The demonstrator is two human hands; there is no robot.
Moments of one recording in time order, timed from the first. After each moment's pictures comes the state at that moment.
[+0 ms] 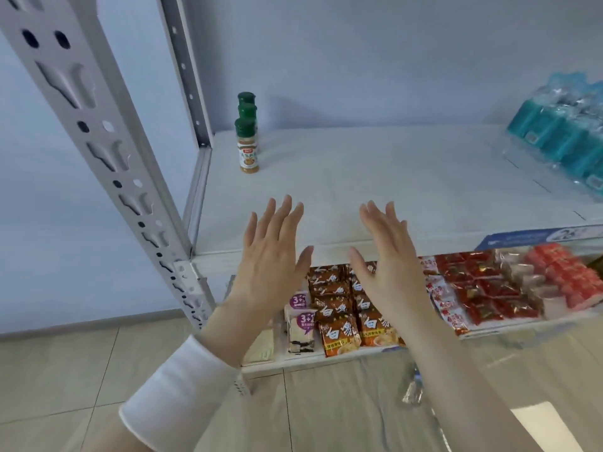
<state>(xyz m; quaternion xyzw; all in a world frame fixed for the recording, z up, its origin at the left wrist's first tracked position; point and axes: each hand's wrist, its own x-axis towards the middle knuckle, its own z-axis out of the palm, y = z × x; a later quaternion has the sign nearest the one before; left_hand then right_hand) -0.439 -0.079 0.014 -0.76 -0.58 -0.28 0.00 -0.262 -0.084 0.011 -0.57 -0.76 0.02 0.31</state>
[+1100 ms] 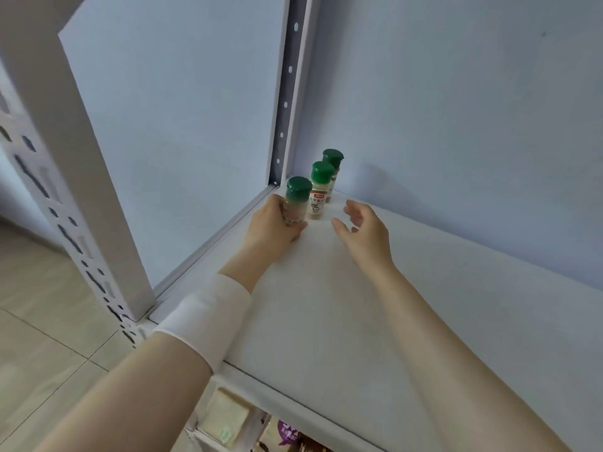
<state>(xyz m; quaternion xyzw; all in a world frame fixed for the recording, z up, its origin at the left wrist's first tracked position) -0.488 0.137 0.021 -0.39 -0.79 -0.43 -0.18 -0.356 0.213 0.019 -0.44 -0.77 0.33 0.33</state>
